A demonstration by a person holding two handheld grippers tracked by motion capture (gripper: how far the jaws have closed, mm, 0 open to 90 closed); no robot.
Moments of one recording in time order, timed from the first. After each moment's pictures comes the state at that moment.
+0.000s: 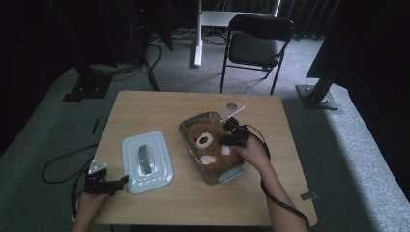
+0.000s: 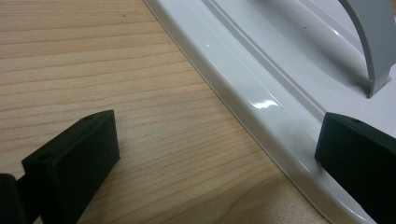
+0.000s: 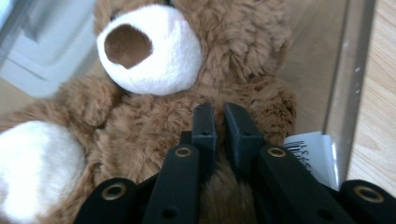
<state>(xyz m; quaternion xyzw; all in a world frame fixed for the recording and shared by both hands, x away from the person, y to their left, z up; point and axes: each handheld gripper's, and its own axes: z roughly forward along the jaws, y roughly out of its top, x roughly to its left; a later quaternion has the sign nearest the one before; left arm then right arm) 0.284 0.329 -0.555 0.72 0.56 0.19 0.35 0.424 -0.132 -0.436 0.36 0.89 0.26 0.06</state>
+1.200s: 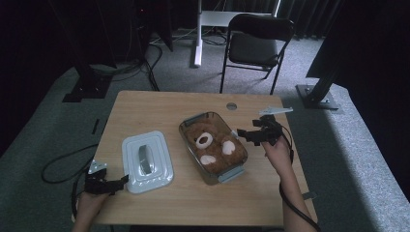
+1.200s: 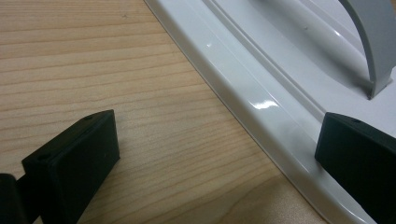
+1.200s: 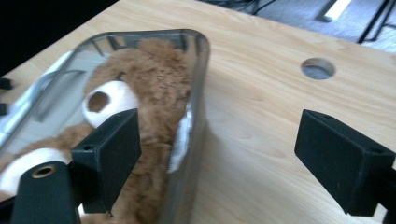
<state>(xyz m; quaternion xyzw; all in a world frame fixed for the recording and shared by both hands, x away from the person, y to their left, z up) 0.285 0.328 -0.555 0.72 0.57 0.19 0.35 0.403 -0.229 -0.411 0.42 0.78 0.44 0.13</state>
